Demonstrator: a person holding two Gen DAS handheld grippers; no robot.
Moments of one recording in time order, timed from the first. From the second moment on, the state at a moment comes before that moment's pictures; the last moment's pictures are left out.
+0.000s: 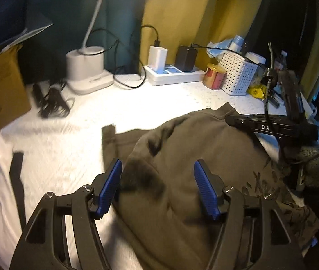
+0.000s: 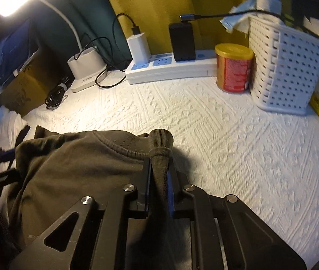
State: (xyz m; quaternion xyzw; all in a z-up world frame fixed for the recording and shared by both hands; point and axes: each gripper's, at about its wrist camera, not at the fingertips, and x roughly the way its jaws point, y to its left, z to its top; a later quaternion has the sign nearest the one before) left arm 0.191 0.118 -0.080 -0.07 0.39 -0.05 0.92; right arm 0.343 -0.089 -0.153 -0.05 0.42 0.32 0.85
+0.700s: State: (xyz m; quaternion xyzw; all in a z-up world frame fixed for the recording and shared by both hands) left arm 0.173 0.139 -0.087 -0.09 0.42 0.01 0.90; right arm 0.312 -0.109 -0.144 -0.07 0.42 0.27 0.86
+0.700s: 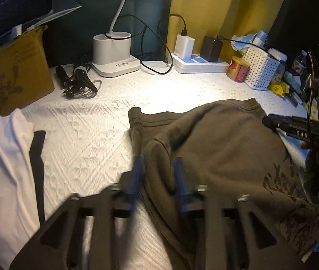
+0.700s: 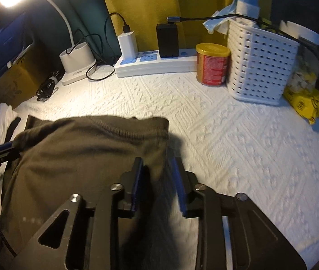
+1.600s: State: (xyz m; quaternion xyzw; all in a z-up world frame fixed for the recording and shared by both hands) left arm 0.091 0.084 -0.080 -0.10 0.41 -0.04 0.91; right arm 0.194 -0.147 -0.134 -0.06 0.42 0.26 0.87
